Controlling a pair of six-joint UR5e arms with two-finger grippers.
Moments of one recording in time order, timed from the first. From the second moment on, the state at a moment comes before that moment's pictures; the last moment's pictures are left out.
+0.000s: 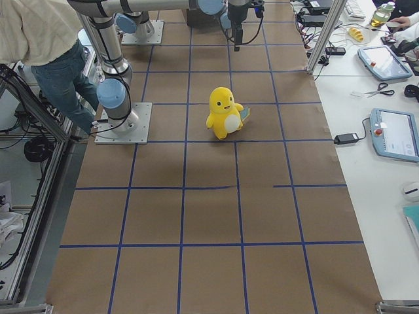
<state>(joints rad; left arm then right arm) -1.78 -2.01 -1.79 -1.84 2.71 -0.45 1.60 -1.48 1.44 -1.57 -1.58 -0.02</state>
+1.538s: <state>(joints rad) -1.84 -2.01 -1.78 -1.83 2.70 -0.45 1.60 -1.48 1.44 -1.57 -1.58 -0.02</state>
